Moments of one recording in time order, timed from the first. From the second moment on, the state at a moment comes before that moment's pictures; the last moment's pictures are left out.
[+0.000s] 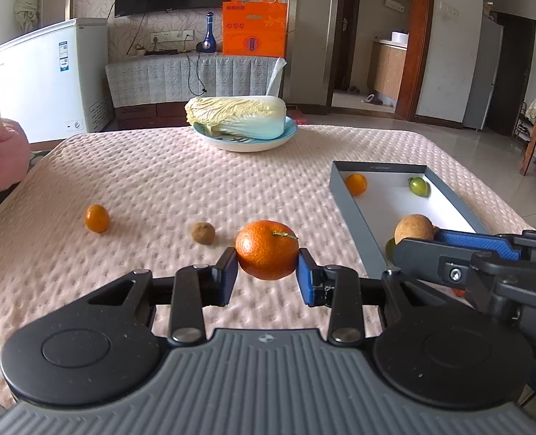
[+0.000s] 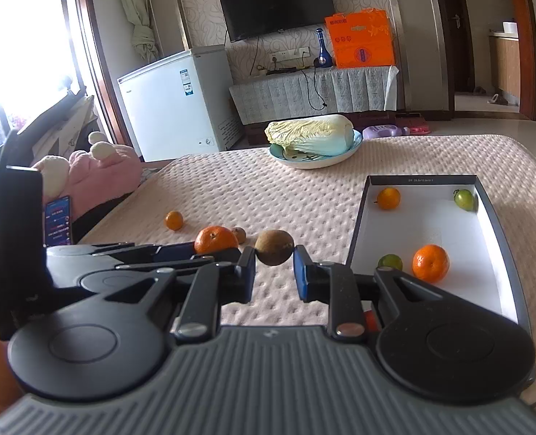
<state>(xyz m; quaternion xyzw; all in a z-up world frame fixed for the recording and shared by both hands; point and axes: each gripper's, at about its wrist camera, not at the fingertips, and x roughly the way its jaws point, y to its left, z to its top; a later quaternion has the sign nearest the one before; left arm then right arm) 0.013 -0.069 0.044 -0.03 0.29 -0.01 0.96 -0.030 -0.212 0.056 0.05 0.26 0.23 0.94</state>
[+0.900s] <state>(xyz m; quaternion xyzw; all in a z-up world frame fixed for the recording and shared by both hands) 0.020 -0.126 0.045 -0.02 0.27 -0.08 0.96 -0.034 -0.275 0.058 0.07 0.25 0.17 0.95</state>
